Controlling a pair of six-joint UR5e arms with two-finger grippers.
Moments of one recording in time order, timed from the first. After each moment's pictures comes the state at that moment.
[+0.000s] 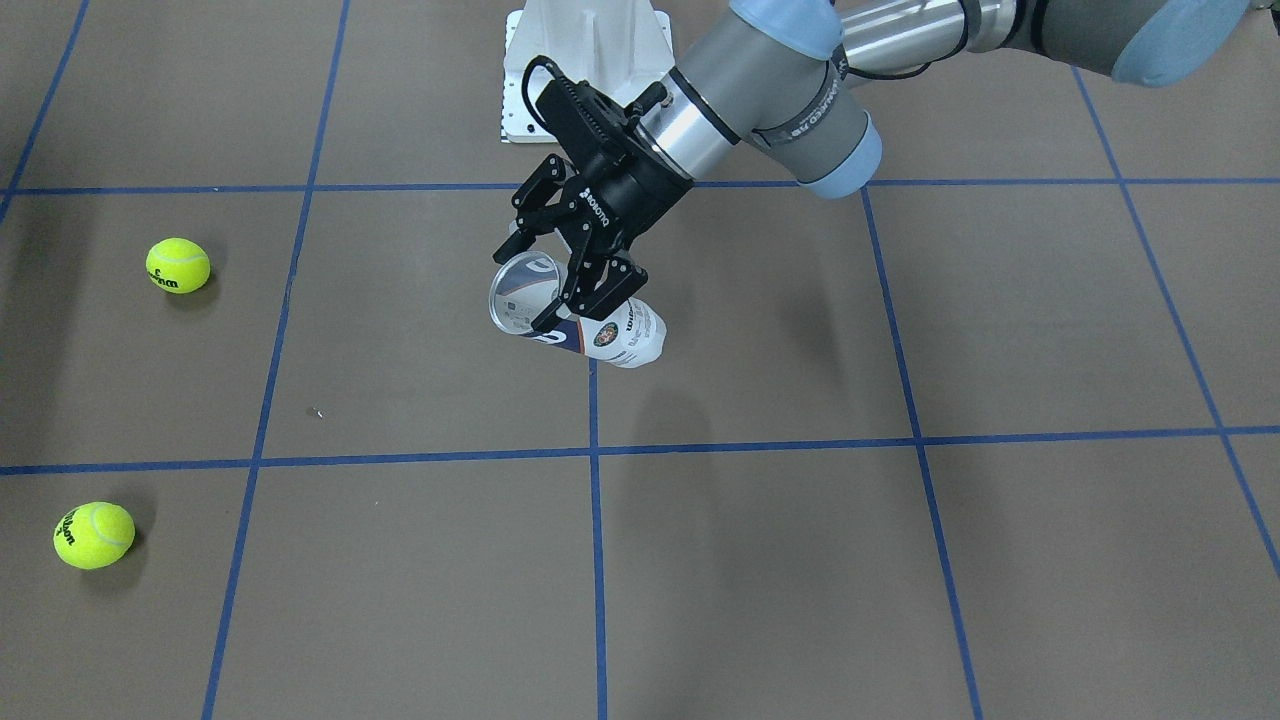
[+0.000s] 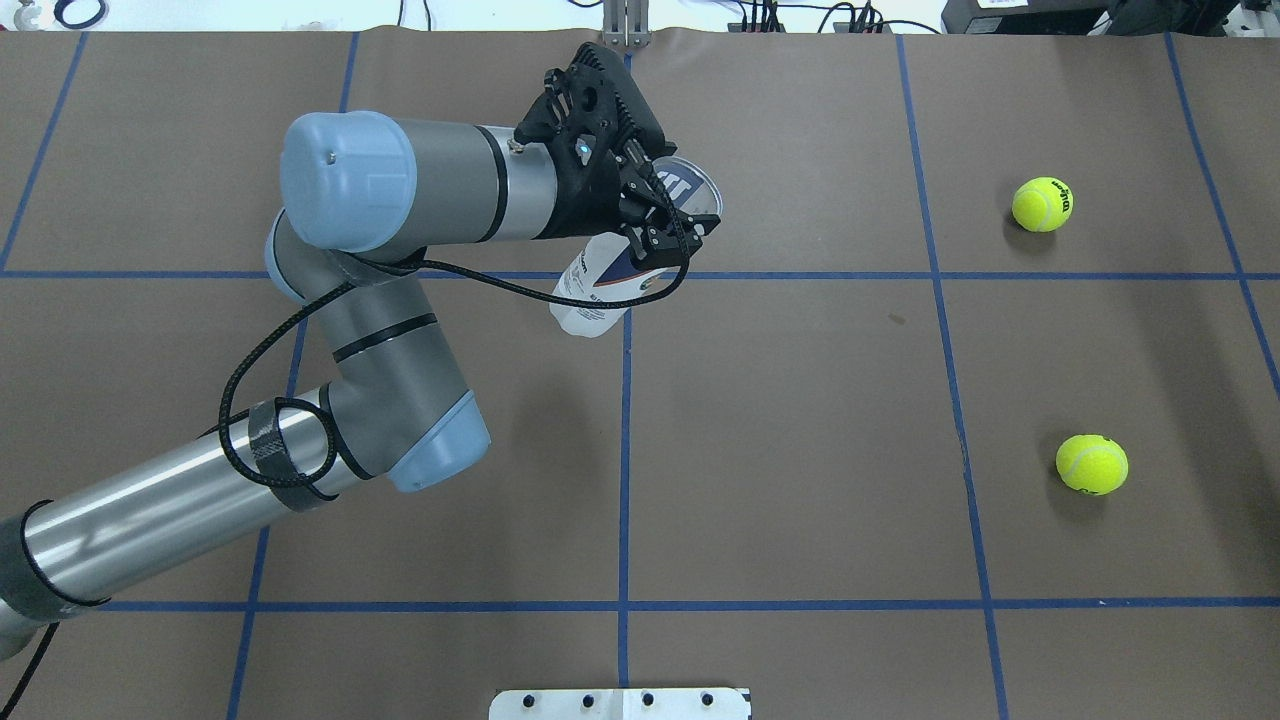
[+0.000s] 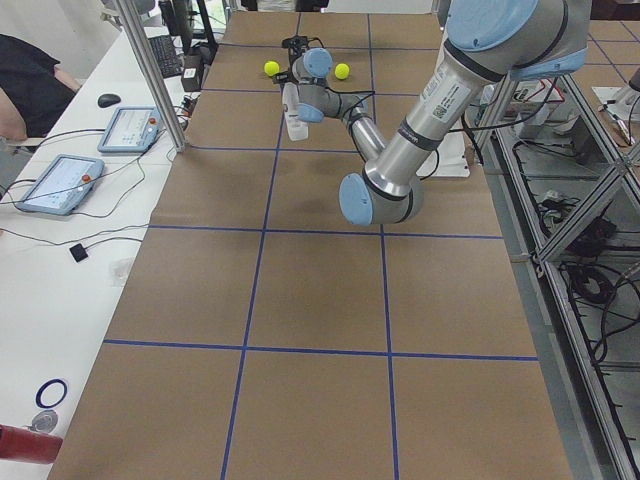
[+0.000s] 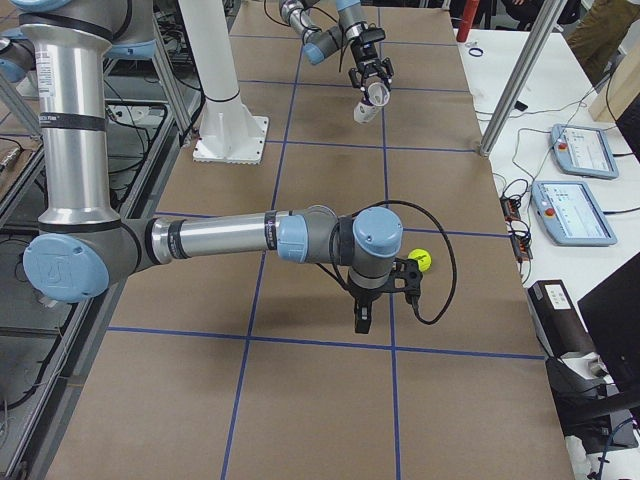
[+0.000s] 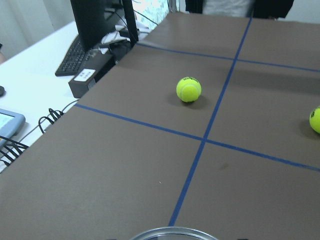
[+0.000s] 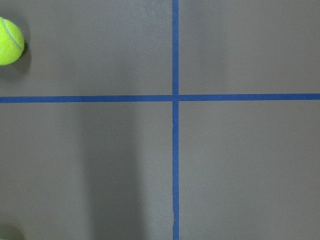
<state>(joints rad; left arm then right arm) -0.63 -2.34 -1.54 -2.55 -1.76 -0.33 1.59 -1.58 1.72 -1.72 2.36 0.00</state>
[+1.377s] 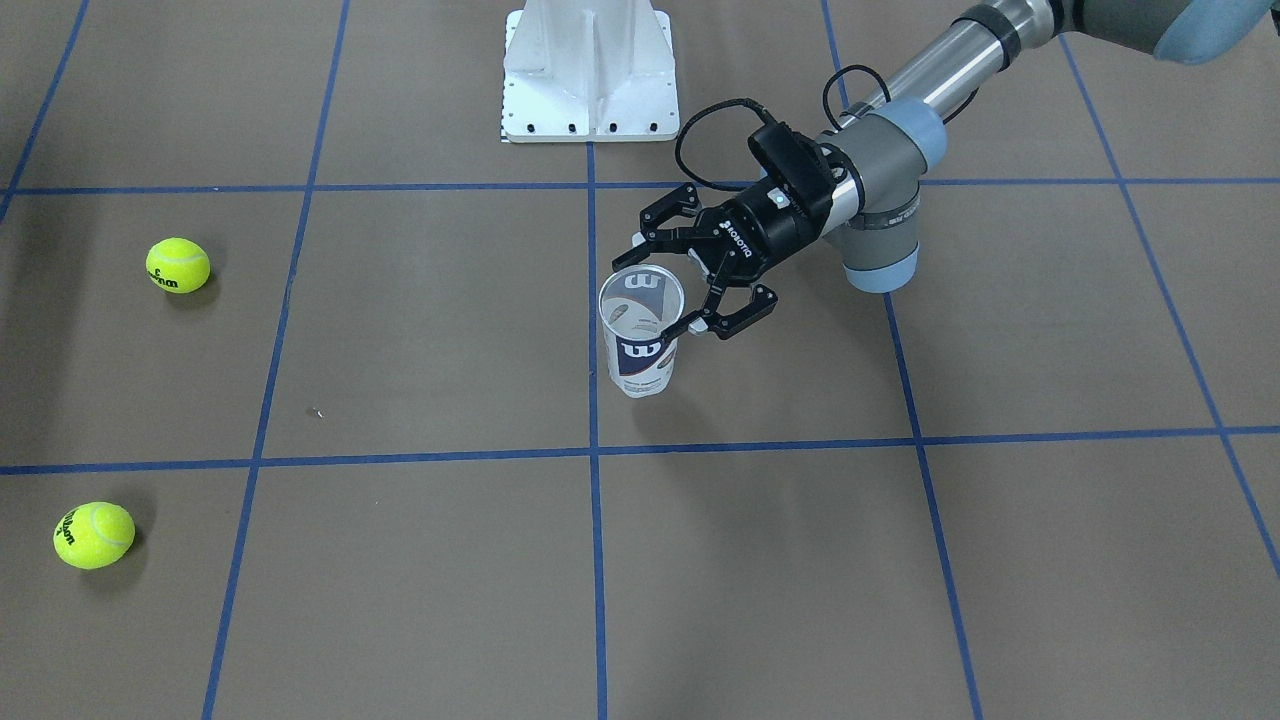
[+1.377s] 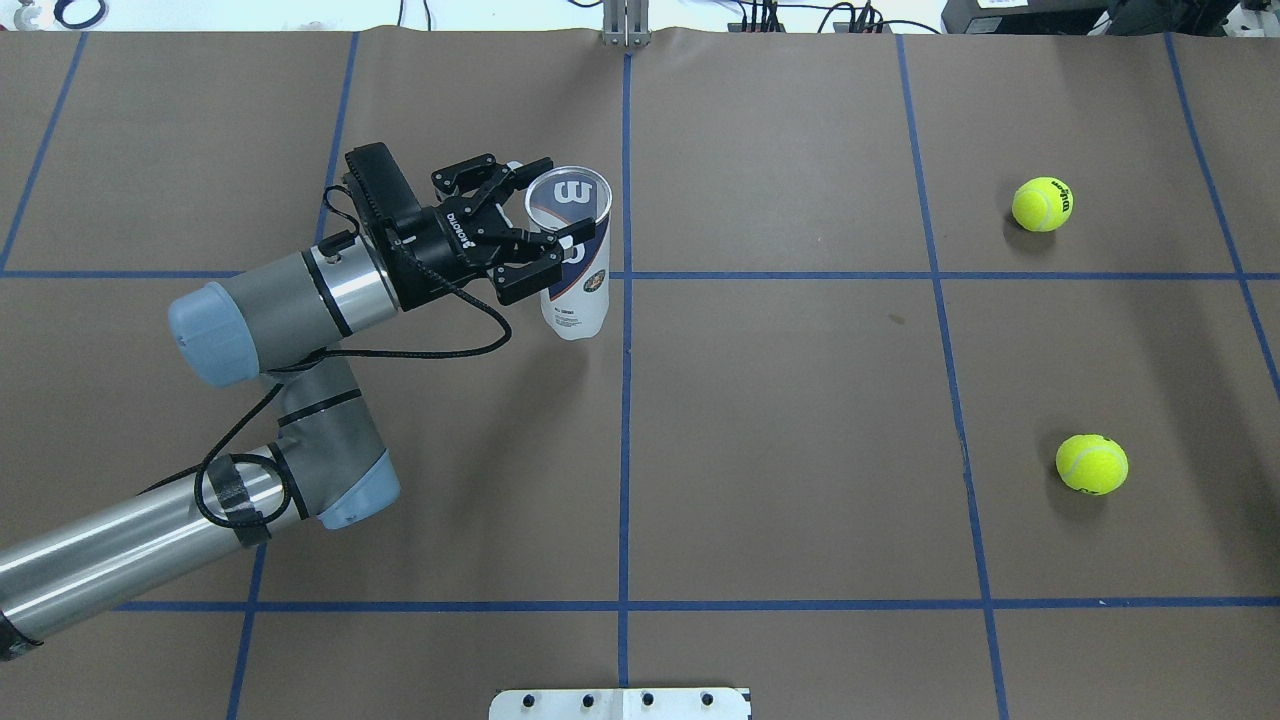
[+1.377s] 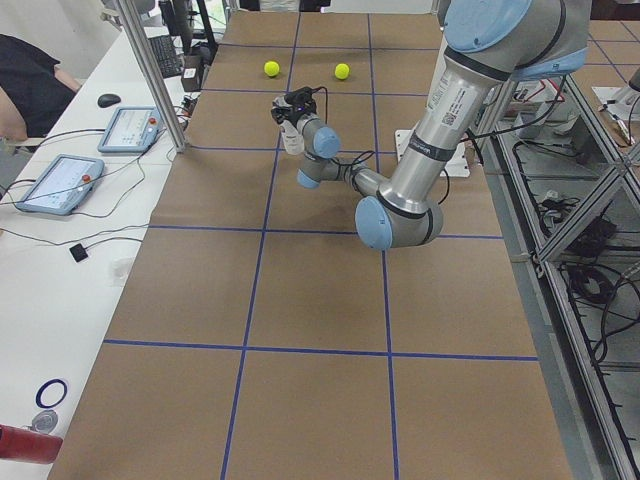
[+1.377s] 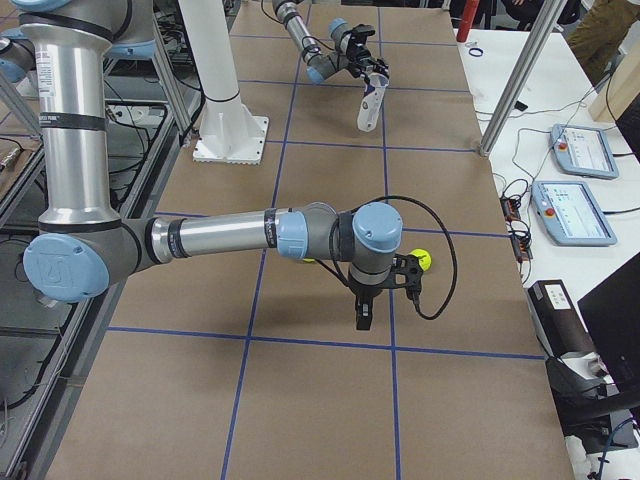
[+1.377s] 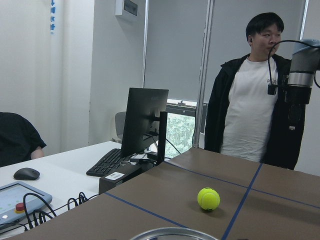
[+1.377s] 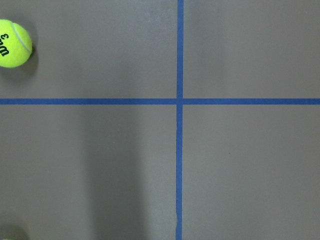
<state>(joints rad) -0.59 -2.16 -1.30 -3.38 -1.52 -0.49 1.59 -1.58 1.74 -1.72 2.36 0.00</state>
